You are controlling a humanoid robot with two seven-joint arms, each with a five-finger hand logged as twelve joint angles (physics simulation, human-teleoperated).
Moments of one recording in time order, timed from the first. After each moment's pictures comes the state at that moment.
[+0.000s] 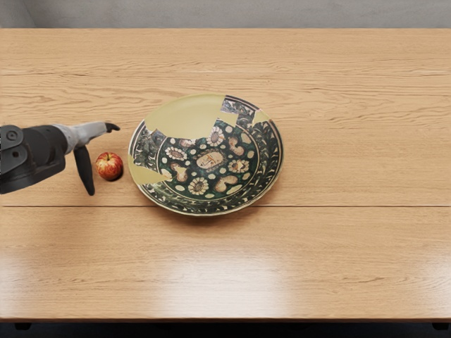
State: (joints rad) left arm -1.10 0.72 -0.13 -1.44 1.08 -0.06 0.61; right arm -0.02 0.00 -0.08 0.24 0.07 0.22 -0.05
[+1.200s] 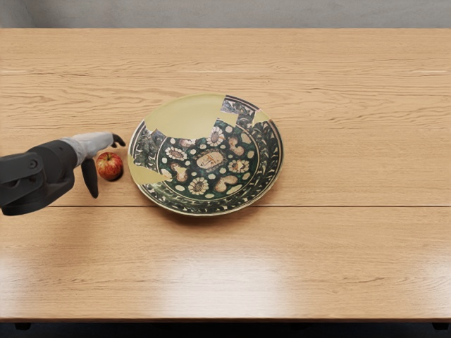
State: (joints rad) left arm -1.06 0.68 -0.08 -1.45 1.24 0.00 0.61; right arm -0.01 0.00 -0.08 0.24 0.07 0.22 -0.05
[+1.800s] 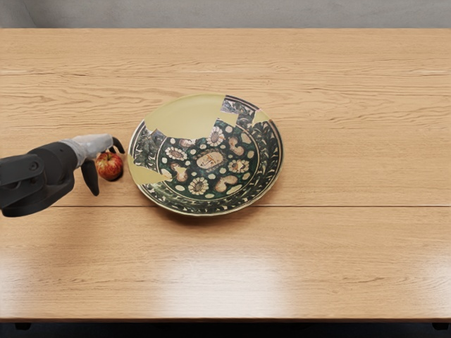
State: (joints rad) left arm -1.06 0.68 -0.07 -1.45 1.24 -0.01 0.61; right arm -0.01 0.00 -0.08 0.24 0.07 0.22 -0.05
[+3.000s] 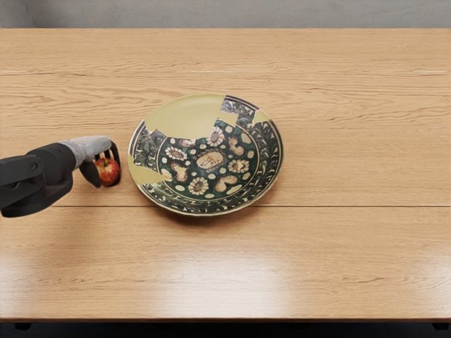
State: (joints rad) left arm -1.06 0.68 -0.06 -1.44 1.23 -0.01 0.61; right arm -0.01 0.00 -0.08 0.24 0.07 0.22 -0.05
